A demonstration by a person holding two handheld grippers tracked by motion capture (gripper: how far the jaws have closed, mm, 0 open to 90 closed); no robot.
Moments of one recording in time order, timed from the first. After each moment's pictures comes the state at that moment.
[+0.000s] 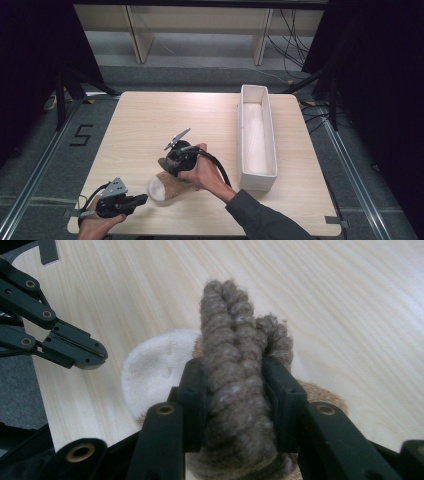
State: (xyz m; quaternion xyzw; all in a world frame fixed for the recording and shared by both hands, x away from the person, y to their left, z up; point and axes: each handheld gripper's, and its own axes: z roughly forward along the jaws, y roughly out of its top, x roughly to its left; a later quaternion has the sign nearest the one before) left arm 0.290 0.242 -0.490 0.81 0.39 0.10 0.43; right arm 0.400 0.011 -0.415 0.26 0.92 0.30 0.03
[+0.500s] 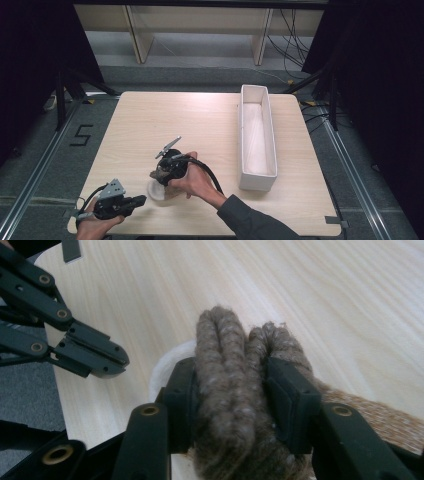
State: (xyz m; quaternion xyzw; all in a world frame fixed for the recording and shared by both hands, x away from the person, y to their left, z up) left arm 0.286 0.247 -0.491 0.81 0.39 0.10 0.43; right arm 0.390 0.035 -0.438 0.25 0.92 0.30 0.00
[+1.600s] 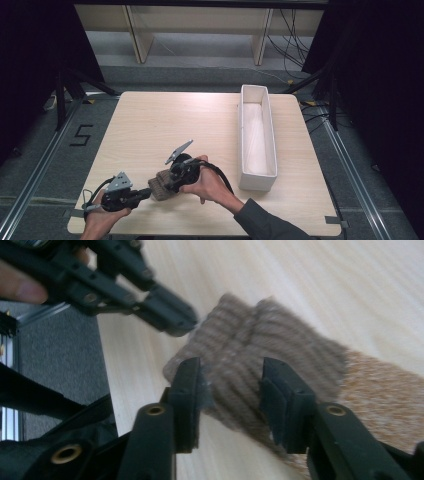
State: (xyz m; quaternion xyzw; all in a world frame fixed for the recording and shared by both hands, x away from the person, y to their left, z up) left arm 0.308 0.230 -0.488 0.82 0.38 0.11 0.41; right arm 0.372 0.004 -0.428 0.21 0.93 0.32 -0.03
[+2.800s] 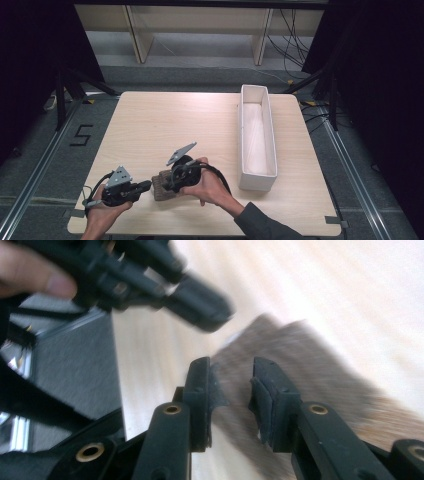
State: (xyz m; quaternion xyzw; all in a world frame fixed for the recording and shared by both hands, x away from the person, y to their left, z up) left arm 0.311 0.225 -0.472 0.79 0.39 0.14 0.44; right arm 0.373 -0.007 -0.426 0.20 0.91 0.37 -0.03
